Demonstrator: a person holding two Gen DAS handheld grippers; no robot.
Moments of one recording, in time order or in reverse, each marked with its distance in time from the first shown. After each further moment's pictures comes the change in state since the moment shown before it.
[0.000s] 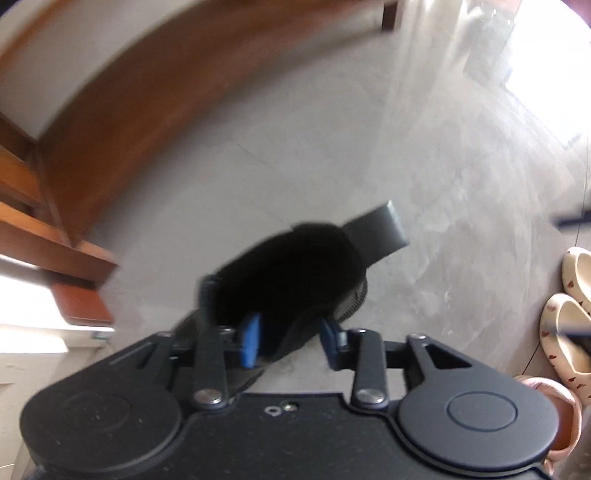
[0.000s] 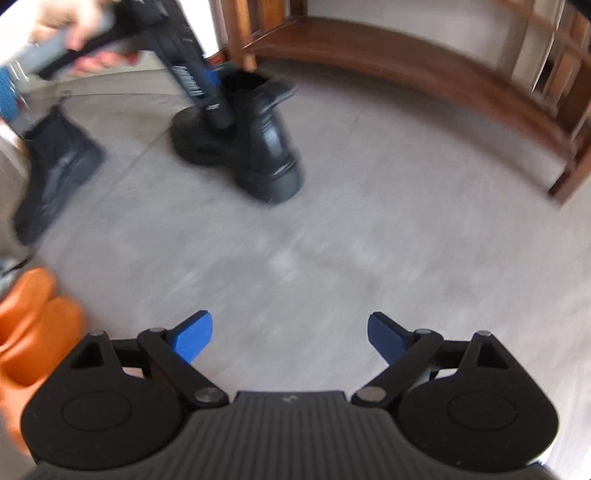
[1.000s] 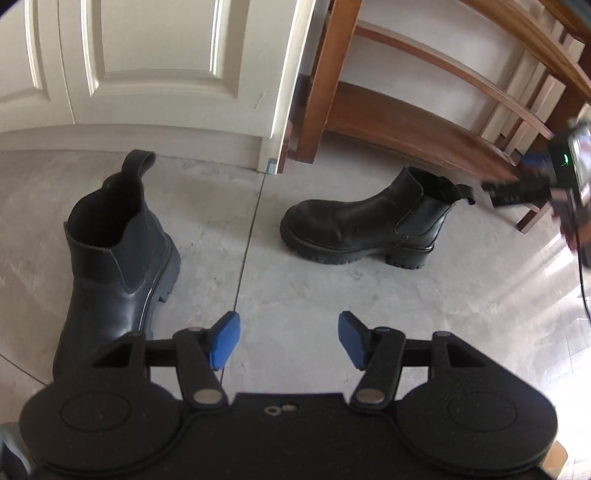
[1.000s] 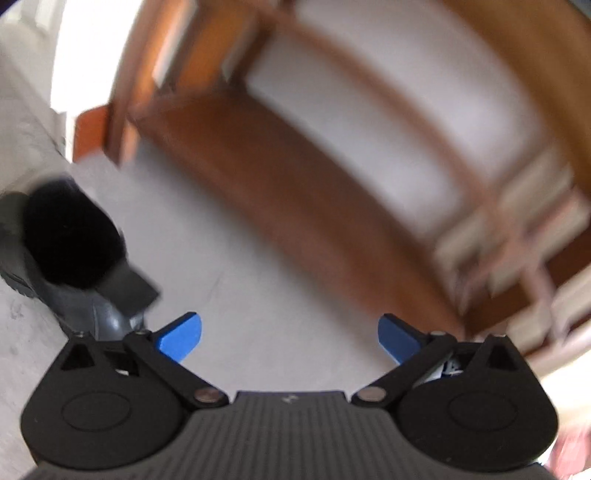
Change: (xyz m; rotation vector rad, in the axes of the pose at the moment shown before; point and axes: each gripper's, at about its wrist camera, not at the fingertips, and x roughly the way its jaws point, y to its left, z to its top) left arm -0.083 -0.032 -0.269 -0.940 -0.327 0.136; right arm 0.054 0.020 0.181 -0.474 -0.251 -0.402
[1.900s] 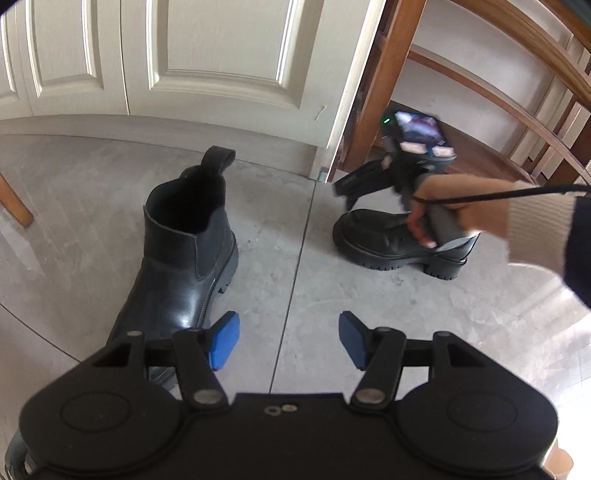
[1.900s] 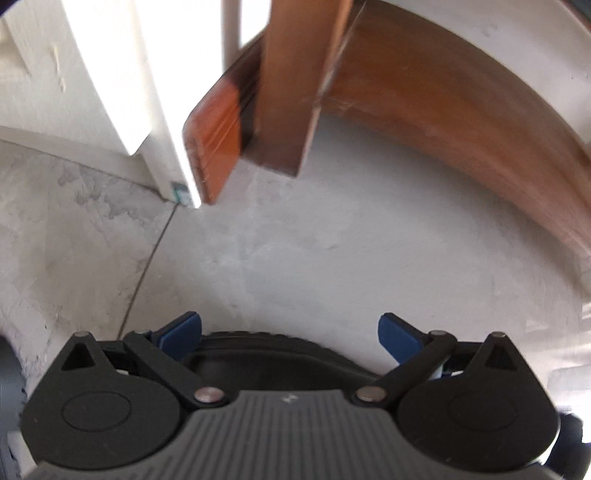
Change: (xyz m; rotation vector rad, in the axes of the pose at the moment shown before) left arm -0.035 0.048 -0.015 -0.084 -0.010 0.077; right arm 0.141 0.167 0.116 0.499 0.497 0.340
